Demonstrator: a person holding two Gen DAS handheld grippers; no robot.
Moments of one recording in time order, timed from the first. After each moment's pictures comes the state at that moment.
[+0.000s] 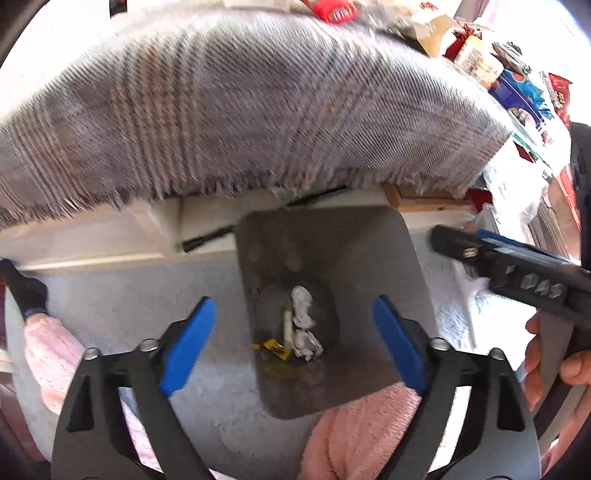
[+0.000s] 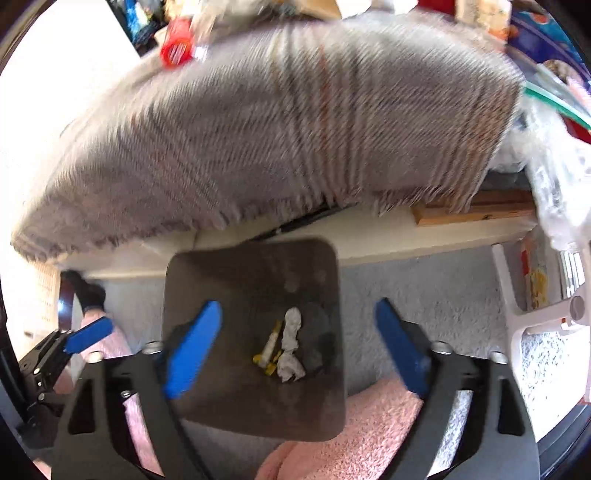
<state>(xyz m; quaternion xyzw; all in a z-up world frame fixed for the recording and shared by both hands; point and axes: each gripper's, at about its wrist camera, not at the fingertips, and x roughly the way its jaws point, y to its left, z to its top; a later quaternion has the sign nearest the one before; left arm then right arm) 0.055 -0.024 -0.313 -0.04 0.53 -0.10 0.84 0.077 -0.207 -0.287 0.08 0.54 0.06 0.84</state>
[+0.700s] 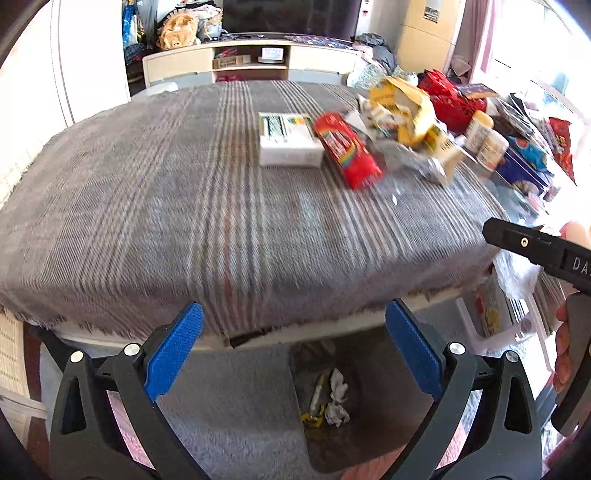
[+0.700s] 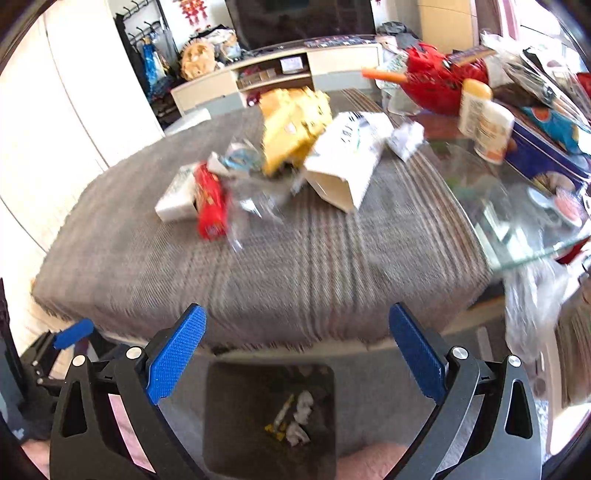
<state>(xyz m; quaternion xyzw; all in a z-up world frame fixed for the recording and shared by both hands) 0.119 0.007 -0.205 -0.01 0.44 -0.07 0.89 0.140 -0.209 -0.173 0.08 0.44 0.07 0.89</state>
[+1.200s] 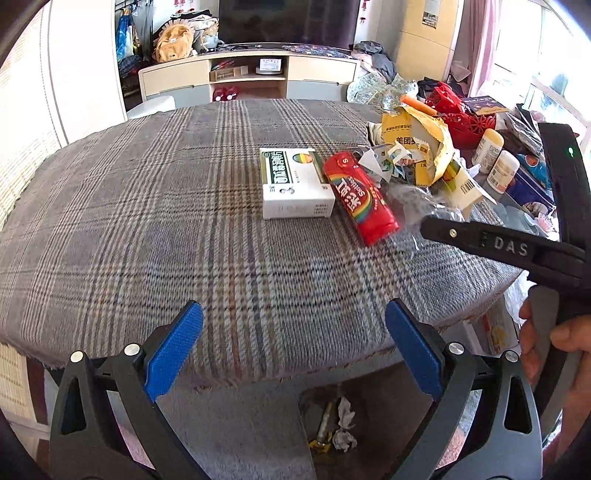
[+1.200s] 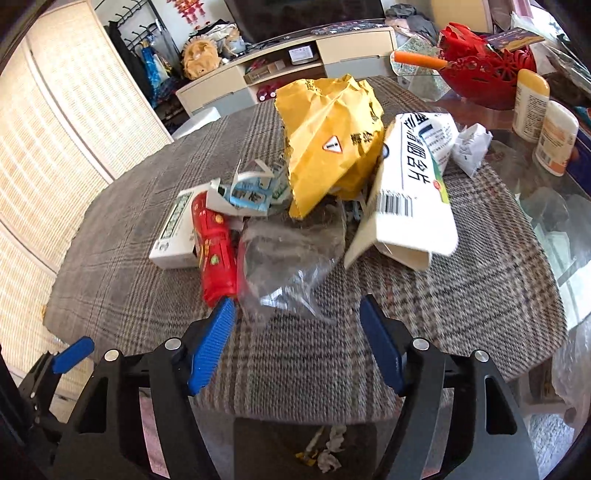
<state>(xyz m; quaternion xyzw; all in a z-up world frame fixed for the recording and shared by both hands) 0.172 0.003 -0.193 0.00 0.43 -0.07 0.90 0.227 -0.185 -0.195 0.13 0.46 0.10 0.87</state>
